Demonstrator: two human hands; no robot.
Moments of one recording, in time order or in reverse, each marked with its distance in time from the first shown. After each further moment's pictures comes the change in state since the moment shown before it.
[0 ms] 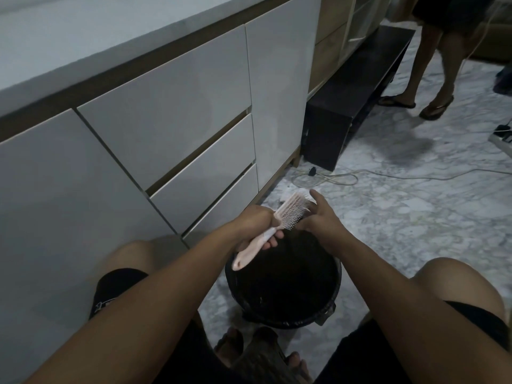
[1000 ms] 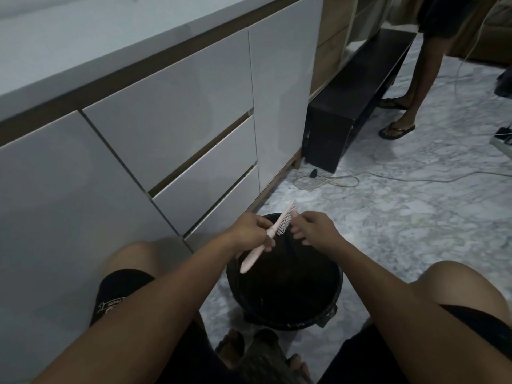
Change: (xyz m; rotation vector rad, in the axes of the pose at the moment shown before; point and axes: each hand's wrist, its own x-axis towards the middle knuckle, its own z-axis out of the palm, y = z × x) left_hand -0.003 -0.019 -0.010 0.292 0.135 0.060; right_hand -0.005 0.007 0.010 -0.487 0.027 -0.036
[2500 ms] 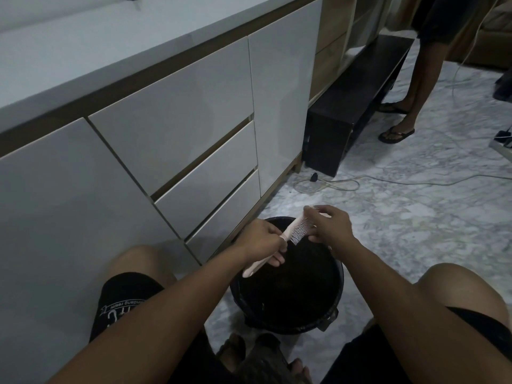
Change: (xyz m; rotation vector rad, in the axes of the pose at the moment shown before) left_hand -0.010 0.006 0.022 -0.059 -0.035 0.052; right_hand 0.003 0.001 -0.016 0.433 0.242 0.145
